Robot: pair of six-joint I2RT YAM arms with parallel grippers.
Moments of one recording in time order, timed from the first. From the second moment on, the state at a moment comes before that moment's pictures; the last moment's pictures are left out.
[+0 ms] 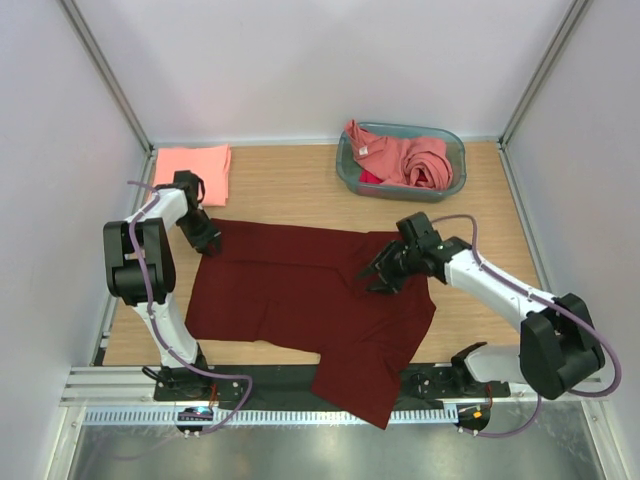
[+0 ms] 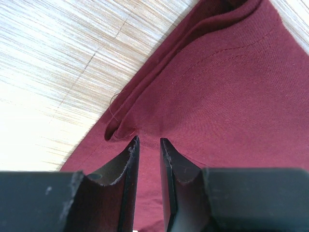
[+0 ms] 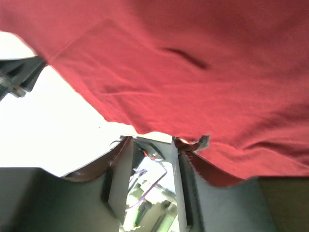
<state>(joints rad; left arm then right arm) 0.08 1.90 1.32 -0.82 0.03 -0.49 0.48 1.29 0.75 -0.49 -0.39 1.33</state>
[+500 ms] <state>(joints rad) -0.09 1.70 1.23 -0.84 0.03 -0.50 0.12 1.47 1.03 -0.83 -0.16 0.60</state>
